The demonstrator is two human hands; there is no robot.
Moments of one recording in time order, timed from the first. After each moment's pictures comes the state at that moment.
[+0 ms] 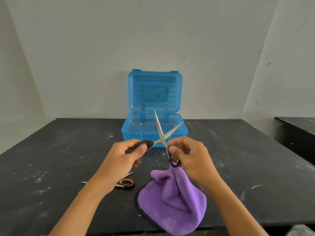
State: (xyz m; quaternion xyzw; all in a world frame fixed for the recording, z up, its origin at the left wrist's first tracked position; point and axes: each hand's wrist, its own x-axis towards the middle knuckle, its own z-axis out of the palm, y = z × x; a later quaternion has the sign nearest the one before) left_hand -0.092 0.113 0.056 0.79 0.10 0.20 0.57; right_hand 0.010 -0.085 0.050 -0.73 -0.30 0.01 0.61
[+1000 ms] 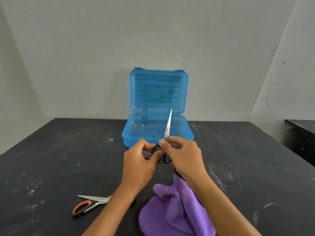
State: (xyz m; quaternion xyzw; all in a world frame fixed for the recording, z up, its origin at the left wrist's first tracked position) left_hand -0.027 0.095 0.040 0.75 0.11 0.36 0.54; right_hand 0.048 -0.026 0.058 -0.77 -0.19 0.01 0.61
